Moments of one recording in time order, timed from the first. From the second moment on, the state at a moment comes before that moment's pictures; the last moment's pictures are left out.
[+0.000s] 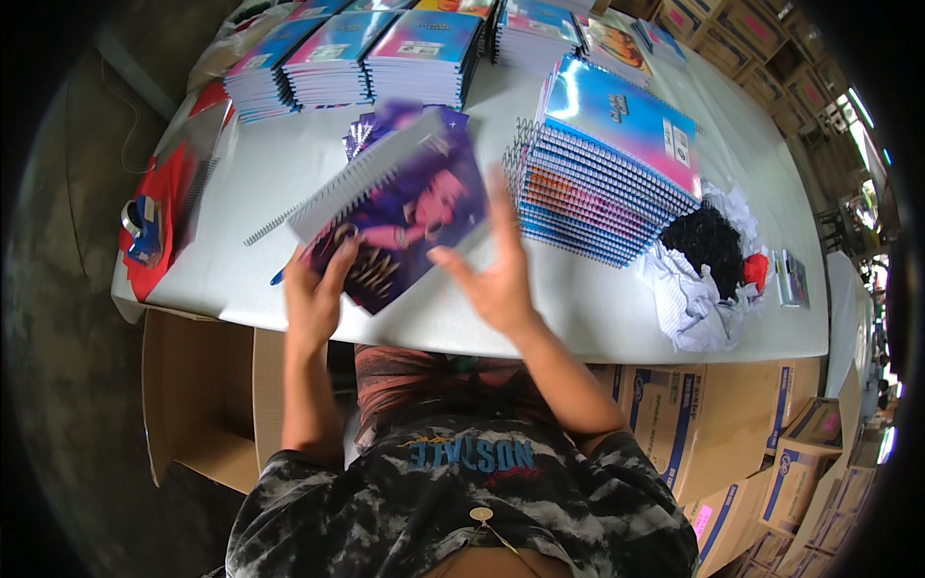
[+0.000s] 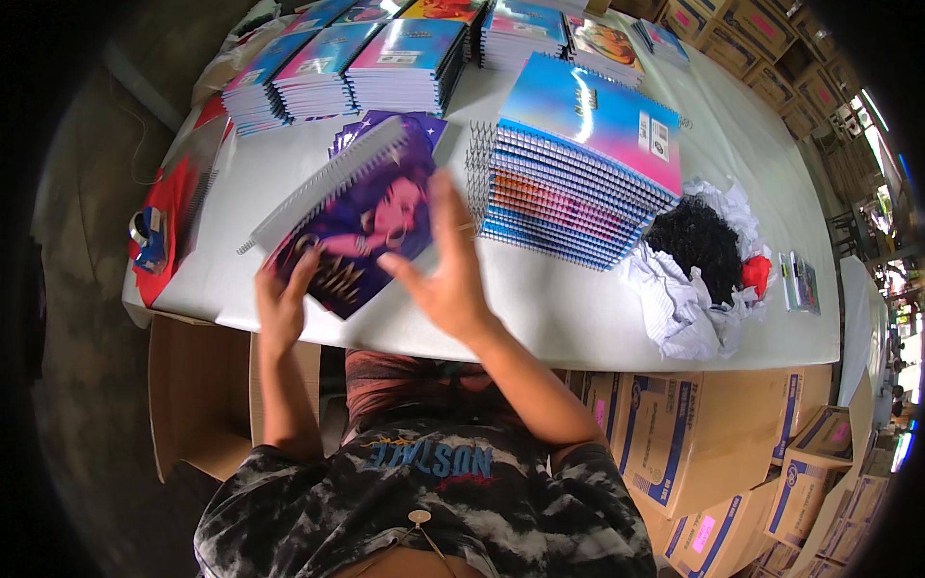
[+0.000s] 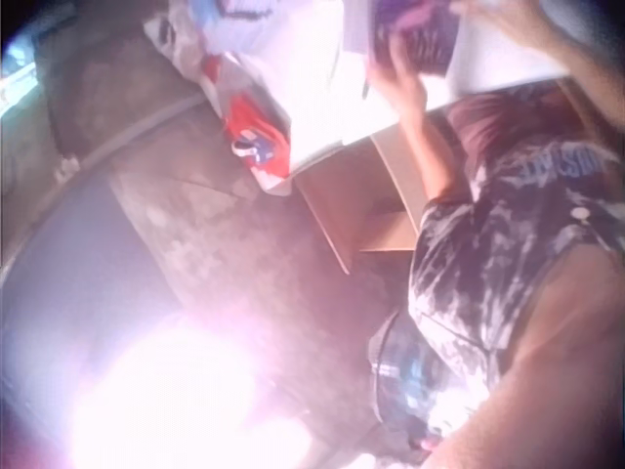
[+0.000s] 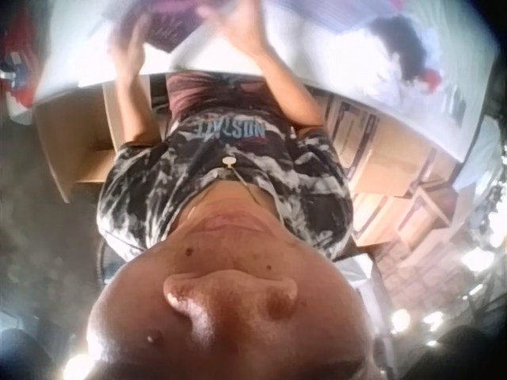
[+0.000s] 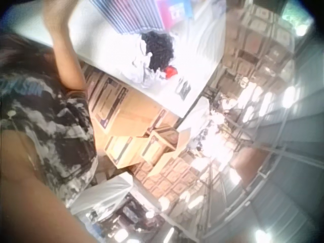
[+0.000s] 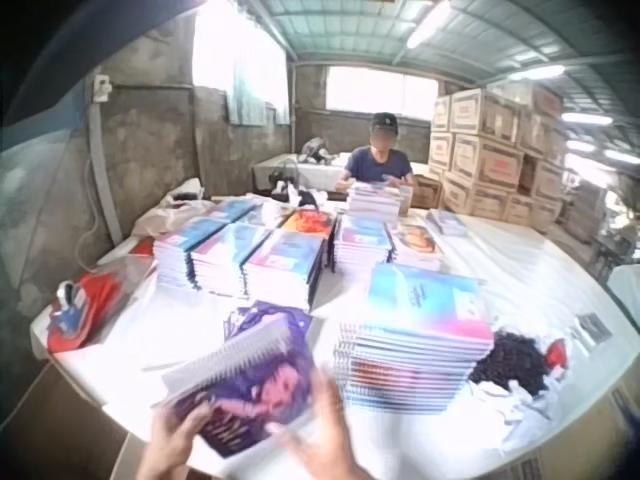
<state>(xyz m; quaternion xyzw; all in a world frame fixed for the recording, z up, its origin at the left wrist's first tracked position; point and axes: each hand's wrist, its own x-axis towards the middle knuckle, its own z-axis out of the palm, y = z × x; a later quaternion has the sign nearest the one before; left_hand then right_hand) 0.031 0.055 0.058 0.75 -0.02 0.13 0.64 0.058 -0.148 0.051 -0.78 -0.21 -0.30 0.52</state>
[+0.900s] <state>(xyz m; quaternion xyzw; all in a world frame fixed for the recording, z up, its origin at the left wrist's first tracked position) 0.140 0.142 0.016 0.95 -0.01 0.13 0.30 0.041 -0.209 0.007 -0.65 -0.23 -0.05 0.72</state>
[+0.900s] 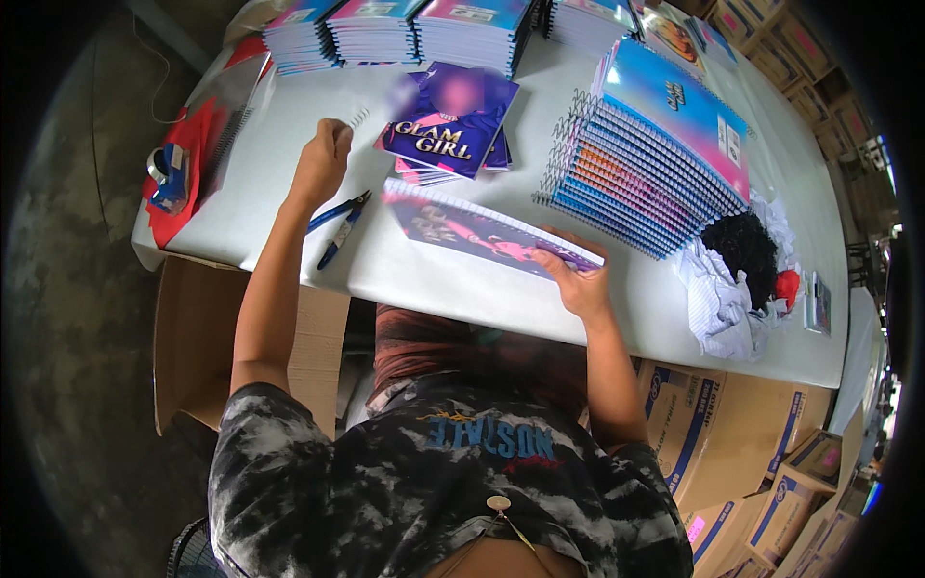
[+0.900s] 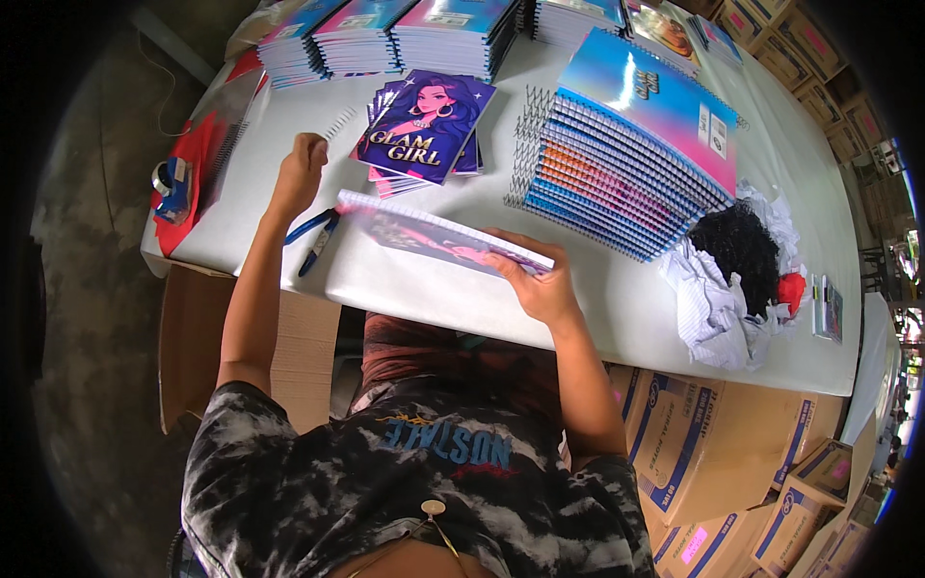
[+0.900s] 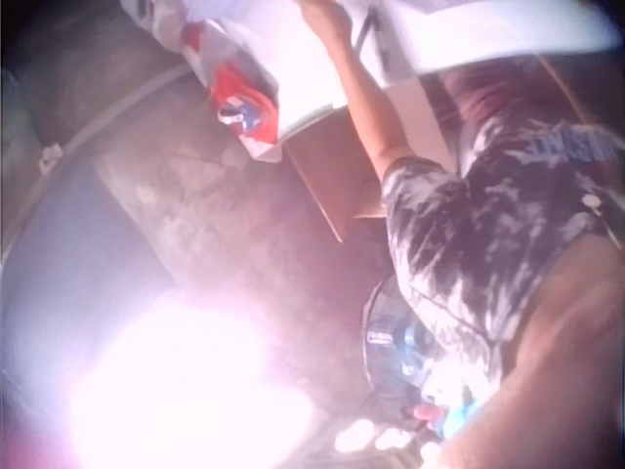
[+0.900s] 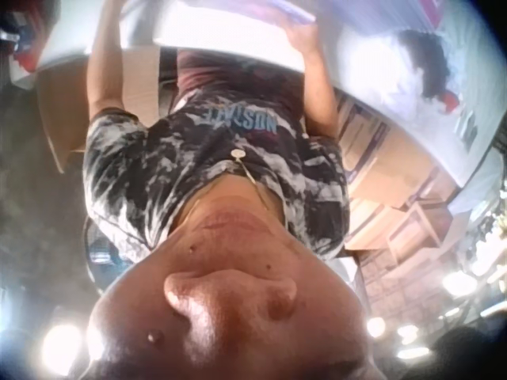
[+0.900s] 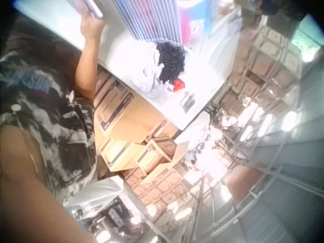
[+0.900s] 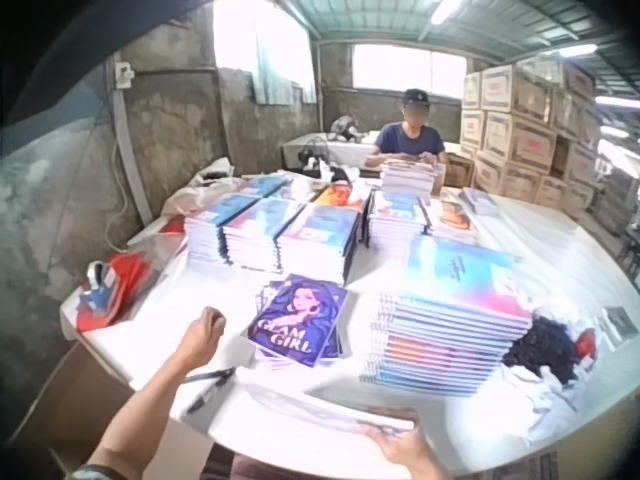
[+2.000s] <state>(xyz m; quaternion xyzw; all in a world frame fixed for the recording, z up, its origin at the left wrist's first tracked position) 0.094 0.086 0.096 0.81 -0.20 -0.08 0.54 0.048 -0.224 0.017 -0.71 -0.28 -0.09 0.64</state>
